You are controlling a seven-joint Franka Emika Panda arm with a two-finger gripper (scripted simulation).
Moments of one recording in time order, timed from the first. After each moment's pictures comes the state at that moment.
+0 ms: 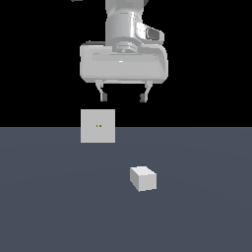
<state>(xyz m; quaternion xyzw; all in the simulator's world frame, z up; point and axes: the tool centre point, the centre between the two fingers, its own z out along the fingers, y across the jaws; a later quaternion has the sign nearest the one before) 0.002 0.005 0.168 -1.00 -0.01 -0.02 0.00</state>
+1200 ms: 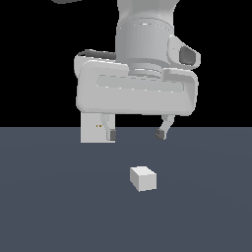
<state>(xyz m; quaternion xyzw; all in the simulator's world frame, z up) -0.072 -0.020 0.085 -0.99 -0.12 -0.10 0.01</state>
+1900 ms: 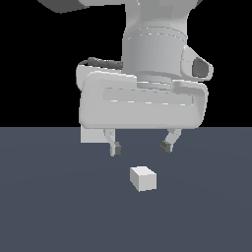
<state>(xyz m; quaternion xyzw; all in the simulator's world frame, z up) -0.085 -0.028 0.063 -0.98 -0.14 -0.12 0.02</state>
